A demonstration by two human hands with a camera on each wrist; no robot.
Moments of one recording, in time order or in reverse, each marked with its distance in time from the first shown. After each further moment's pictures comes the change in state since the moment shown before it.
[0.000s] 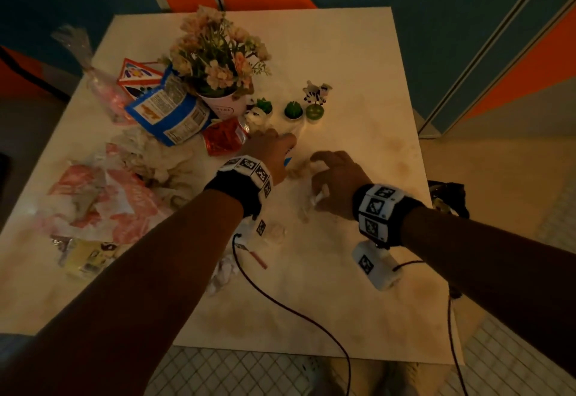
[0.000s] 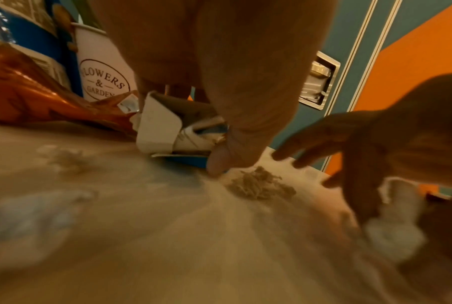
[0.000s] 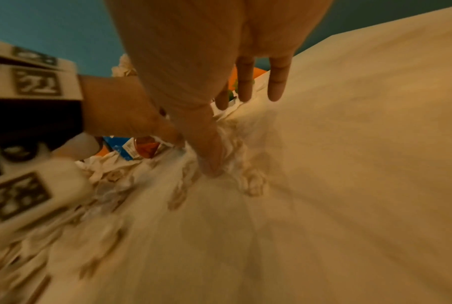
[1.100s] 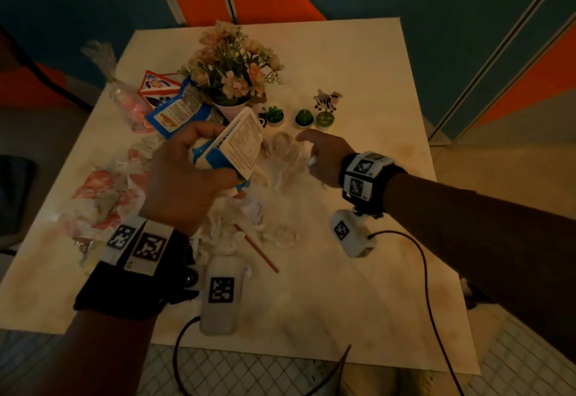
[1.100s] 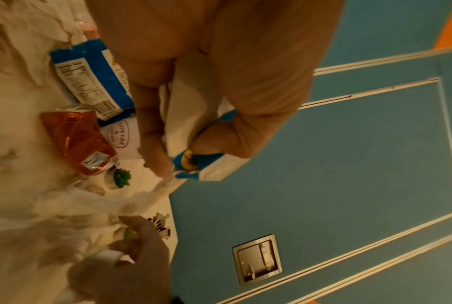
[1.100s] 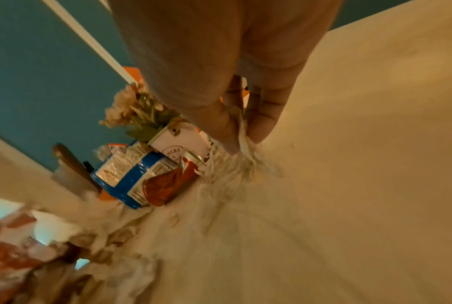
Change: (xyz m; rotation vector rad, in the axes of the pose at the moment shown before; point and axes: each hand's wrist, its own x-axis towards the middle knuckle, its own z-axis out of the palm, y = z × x) left_hand -0.150 -0.025 -0.072 -1.156 0.507 -0.218; right_hand 0.053 -0.017 -0.023 0.499 0.126 0.106
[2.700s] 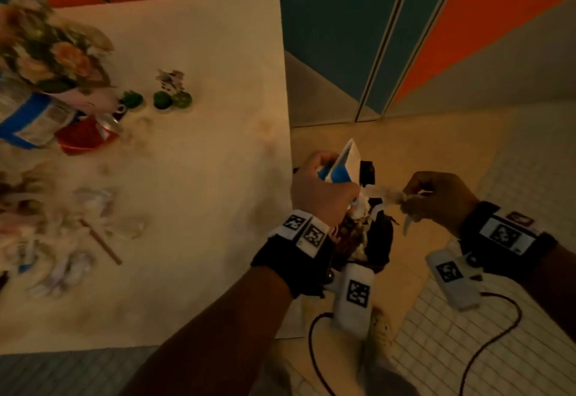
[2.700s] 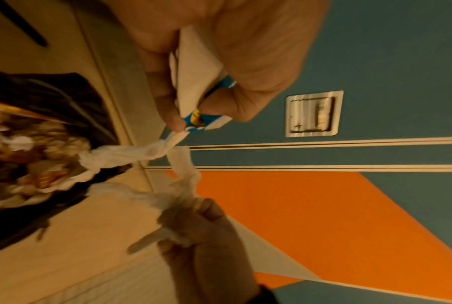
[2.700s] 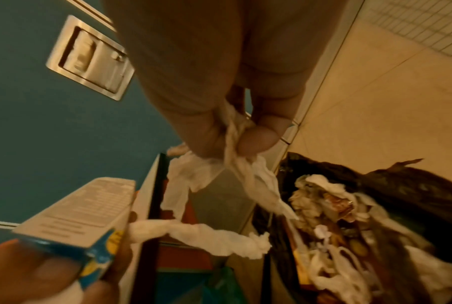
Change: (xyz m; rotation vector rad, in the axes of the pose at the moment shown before) left_hand -0.089 0.031 0.397 -0.191 -0.270 -0.282; right_hand -0.236 0.324 -0.148 0.421 0.235 0.375
